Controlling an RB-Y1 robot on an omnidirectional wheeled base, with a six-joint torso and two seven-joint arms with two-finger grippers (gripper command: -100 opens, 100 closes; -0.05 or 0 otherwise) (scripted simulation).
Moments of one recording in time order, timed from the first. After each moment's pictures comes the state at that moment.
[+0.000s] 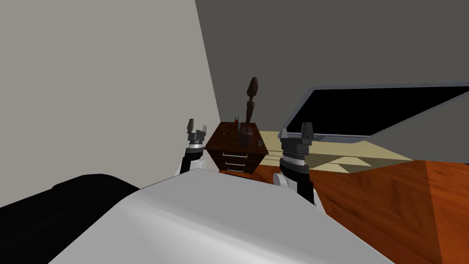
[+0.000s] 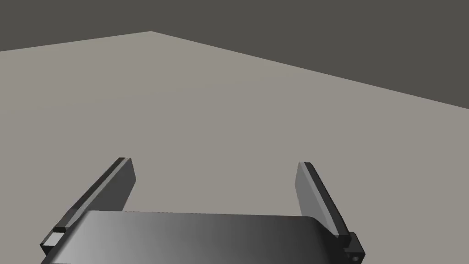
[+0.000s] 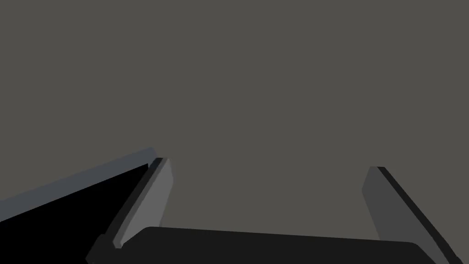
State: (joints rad) left arm 0.49 0.01 0.06 -2.29 -0.01 -0.43 0.15; right arm 0.48 -0.04 0.07 -2.32 0.04 -0.50 -0.02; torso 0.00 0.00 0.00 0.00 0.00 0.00
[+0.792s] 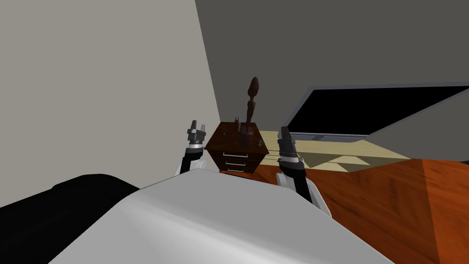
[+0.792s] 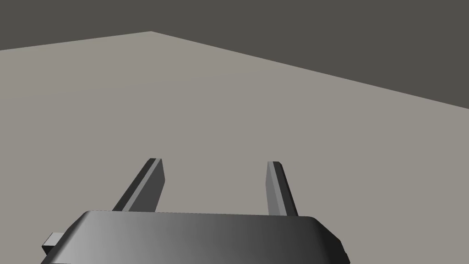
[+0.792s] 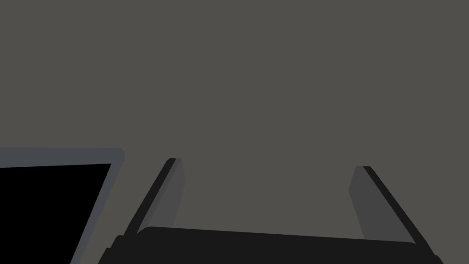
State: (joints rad) left arm 0.49 0.01 0.06 -2.29 -0.01 -0.43 0.15; right arm 0.43 -0.16 0.03 -2.22 0.17 -0.48 0.17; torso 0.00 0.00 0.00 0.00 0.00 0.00
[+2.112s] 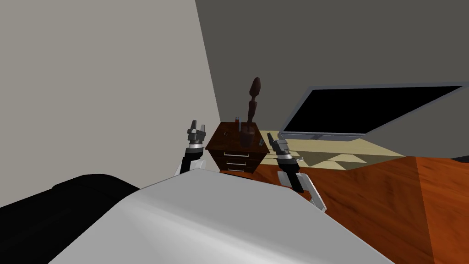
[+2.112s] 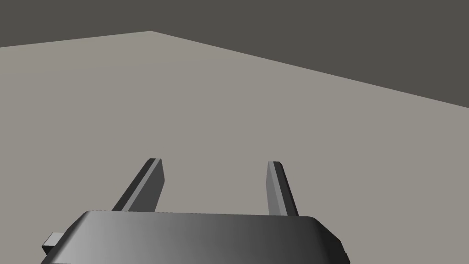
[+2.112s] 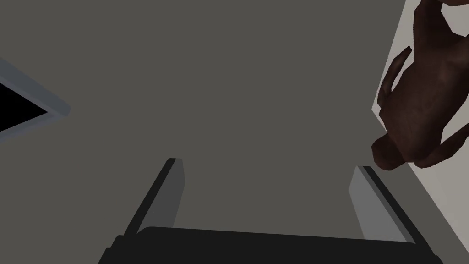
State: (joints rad) left arm 0.49 0.01 0.06 -2.29 -0.01 -0.43 0.15; right arm 0.34 -0.22 -0.04 -2.02 0.43 -0.46 0.54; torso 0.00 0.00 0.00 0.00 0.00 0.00
